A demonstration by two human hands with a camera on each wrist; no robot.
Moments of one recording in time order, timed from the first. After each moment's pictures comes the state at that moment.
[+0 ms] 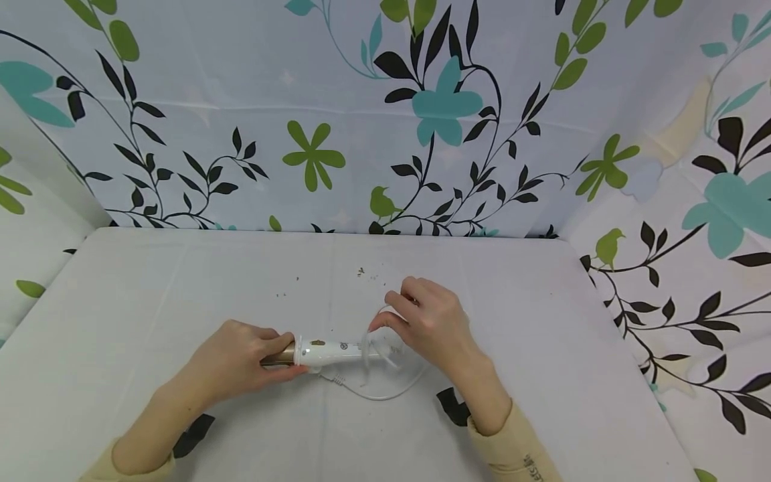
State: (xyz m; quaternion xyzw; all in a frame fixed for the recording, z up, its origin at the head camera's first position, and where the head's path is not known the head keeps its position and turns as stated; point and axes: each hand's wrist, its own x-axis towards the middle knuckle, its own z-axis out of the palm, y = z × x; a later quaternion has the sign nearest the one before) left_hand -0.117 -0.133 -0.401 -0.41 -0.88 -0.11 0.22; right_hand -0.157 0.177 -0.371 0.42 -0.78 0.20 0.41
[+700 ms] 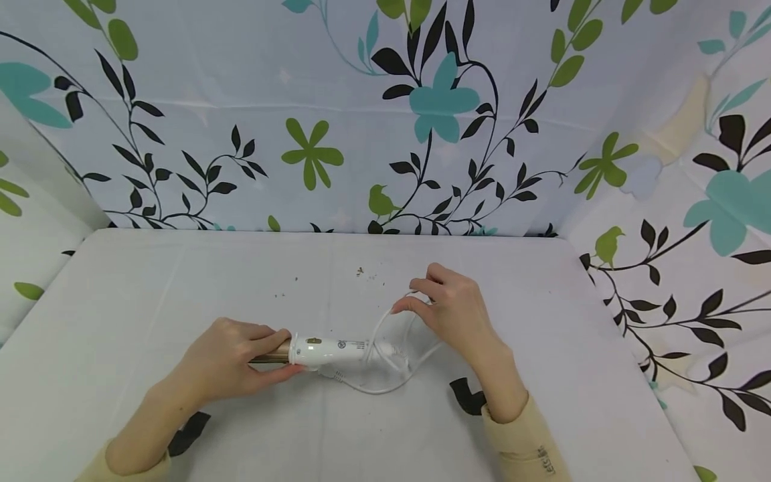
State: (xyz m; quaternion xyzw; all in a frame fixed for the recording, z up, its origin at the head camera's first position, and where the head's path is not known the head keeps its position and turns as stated) left_hand -0.117 -0.135 -0.401 -0.44 -0.84 -0.16 0.27; right_hand -0.165 0.207 -0.380 0.35 -0.85 0.25 0.32
